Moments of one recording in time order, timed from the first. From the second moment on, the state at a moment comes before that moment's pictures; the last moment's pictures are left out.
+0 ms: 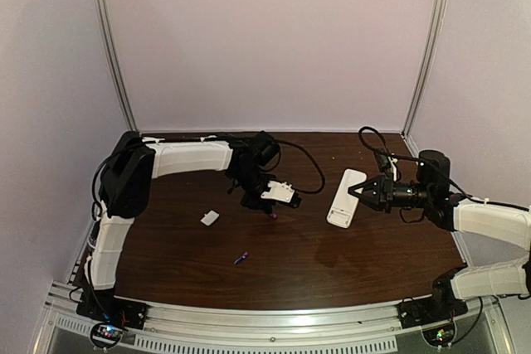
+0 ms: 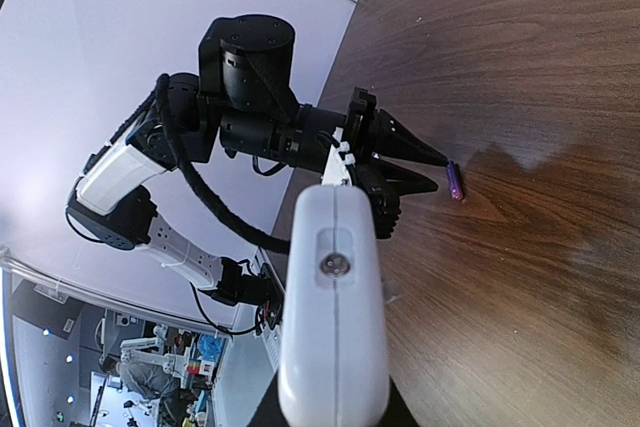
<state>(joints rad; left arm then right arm) -0.83 2.26 1.82 -0.75 0.19 1.15 0.29 1.10 0.46 0.31 -0.92 0.84</state>
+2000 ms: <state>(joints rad) -1.00 1.97 1.50 -0.67 0.13 0.72 0.27 1.08 0.42 0.31 -0.91 0.86</state>
